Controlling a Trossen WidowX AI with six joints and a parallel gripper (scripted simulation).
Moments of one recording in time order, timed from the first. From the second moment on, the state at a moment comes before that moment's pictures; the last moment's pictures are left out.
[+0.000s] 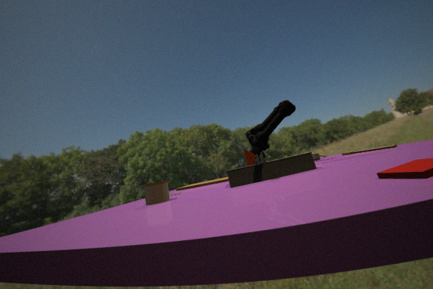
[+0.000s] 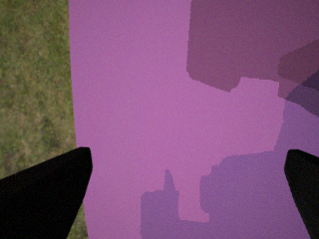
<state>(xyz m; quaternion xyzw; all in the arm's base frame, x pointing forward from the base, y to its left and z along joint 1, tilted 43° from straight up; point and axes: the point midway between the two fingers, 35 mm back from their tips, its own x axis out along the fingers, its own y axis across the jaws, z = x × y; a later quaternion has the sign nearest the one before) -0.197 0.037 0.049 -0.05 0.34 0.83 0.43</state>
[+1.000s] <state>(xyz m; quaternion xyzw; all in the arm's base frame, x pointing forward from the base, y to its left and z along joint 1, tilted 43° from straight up) -0.034 -0.241 -0.004 -0.57 0.24 0.78 0.09</state>
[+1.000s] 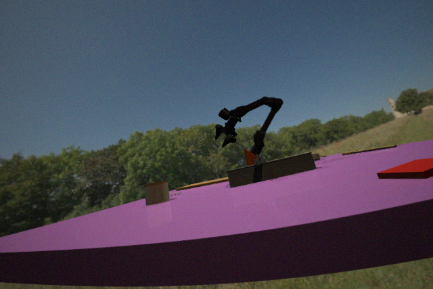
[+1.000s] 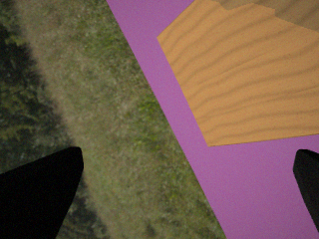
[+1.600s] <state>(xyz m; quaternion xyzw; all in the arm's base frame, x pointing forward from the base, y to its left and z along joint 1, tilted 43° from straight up) 0.228 -0.170 -0.013 -0.73 -0.07 0.67 0.09</state>
